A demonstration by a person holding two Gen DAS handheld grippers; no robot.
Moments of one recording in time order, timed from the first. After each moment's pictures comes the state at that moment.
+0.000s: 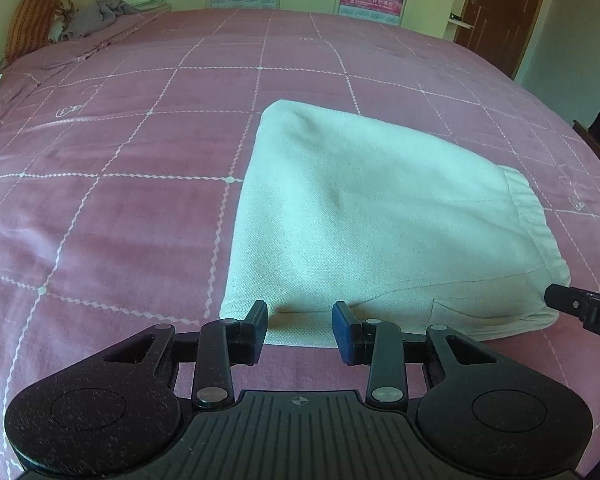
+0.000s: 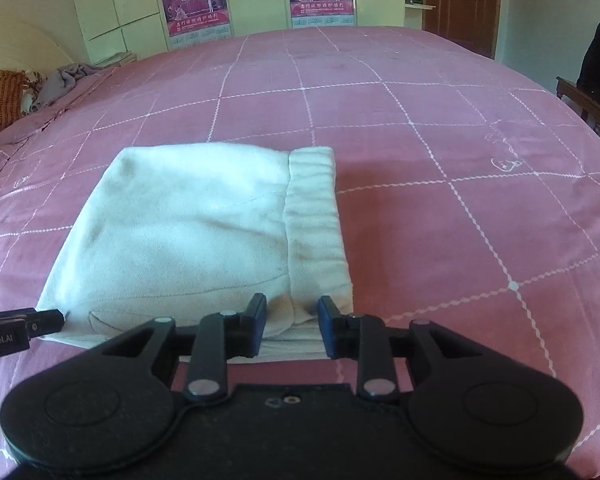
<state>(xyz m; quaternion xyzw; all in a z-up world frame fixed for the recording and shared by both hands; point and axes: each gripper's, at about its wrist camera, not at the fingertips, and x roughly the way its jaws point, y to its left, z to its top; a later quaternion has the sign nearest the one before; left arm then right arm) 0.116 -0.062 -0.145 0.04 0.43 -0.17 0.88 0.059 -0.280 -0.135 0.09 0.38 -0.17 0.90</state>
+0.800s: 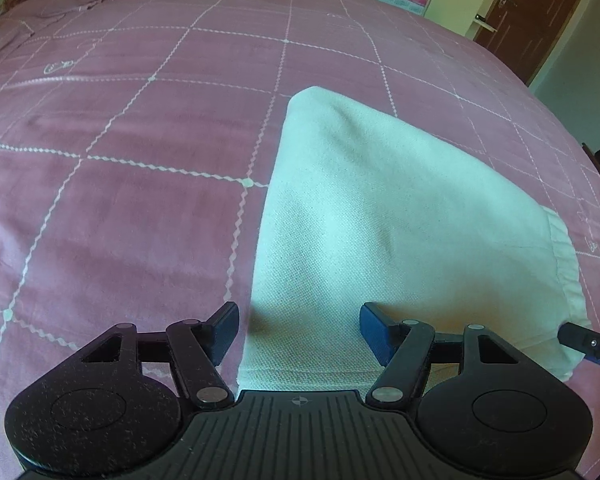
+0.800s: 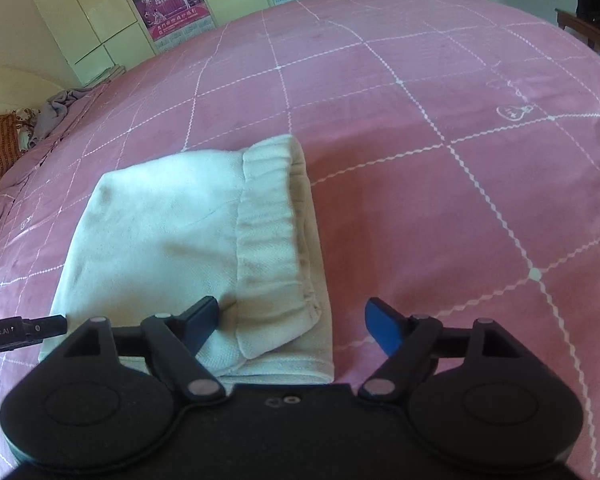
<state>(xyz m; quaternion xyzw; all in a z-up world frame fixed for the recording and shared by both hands) 0.194 -0.052 -0.174 -0.03 0.49 -0.17 0.86 0.080 -0.340 -0.153 0.20 0.40 -0.15 0.88</state>
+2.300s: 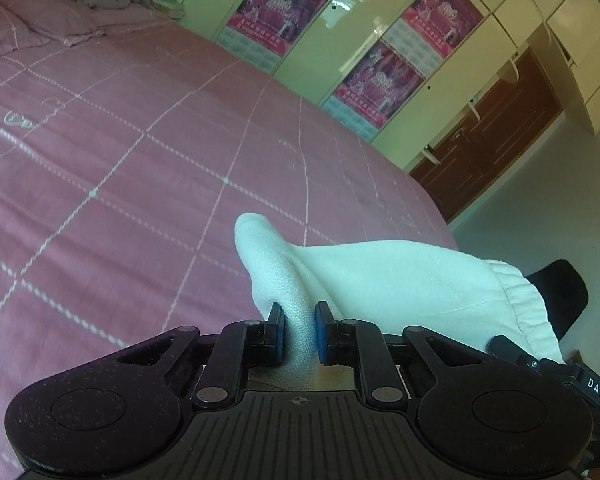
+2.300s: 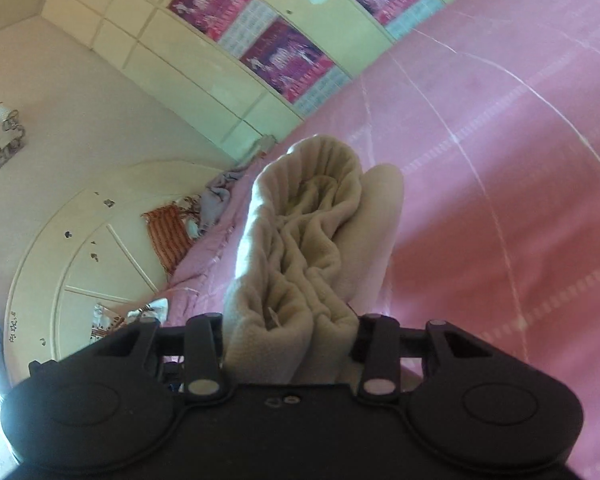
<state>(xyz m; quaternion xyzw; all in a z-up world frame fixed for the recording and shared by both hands) 0.264 -0.038 -0.075 -0.23 0.36 -0.23 0.87 0.159 -0.374 -0.060 0.36 0.25 0.08 0.90</state>
